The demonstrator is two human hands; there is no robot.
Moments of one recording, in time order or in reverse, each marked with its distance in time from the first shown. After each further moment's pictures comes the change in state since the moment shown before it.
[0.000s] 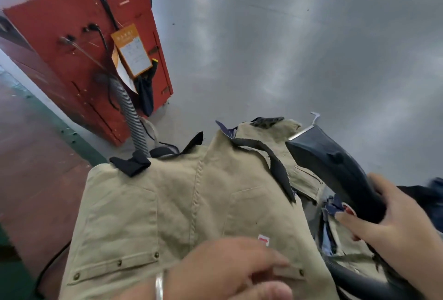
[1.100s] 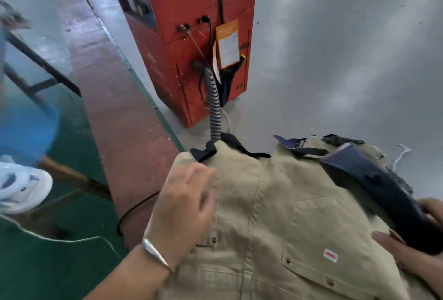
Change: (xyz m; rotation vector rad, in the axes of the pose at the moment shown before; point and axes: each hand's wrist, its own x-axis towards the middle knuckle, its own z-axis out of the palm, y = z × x) left_hand -0.104 -0.068 -0.048 0.487 0.640 -0.695; right_hand 0.050 0.020 0.045 -0.125 -0.168 -0.089
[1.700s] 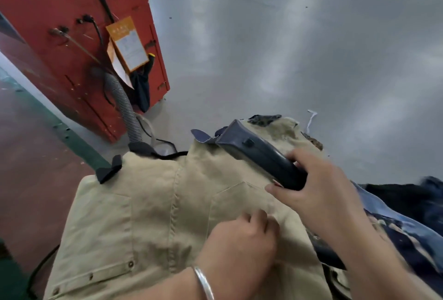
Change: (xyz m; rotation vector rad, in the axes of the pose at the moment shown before) left_hand -0.012 0.164 0.059 0.242 -0.399 0.691; right_hand -0.015 -0.081 0.000 -0.061 0.151 -0.035
